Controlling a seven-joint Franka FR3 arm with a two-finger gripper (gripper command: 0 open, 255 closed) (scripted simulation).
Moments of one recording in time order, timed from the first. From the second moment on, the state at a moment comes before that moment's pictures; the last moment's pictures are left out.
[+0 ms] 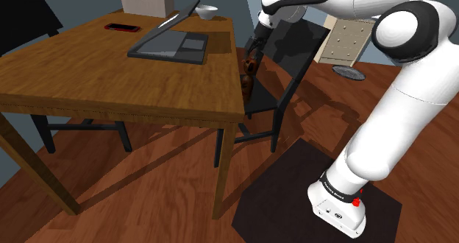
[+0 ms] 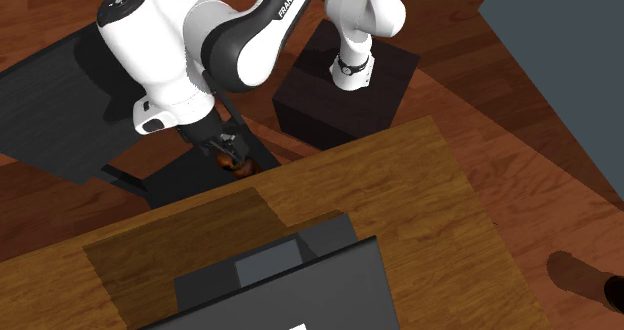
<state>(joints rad) 0.05 0.04 -0.31 -1.82 0.26 2.01 -0.47</state>
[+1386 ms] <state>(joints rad) 0.05 0.06 -0.31 -1.86 0.28 2.06 -0.49</state>
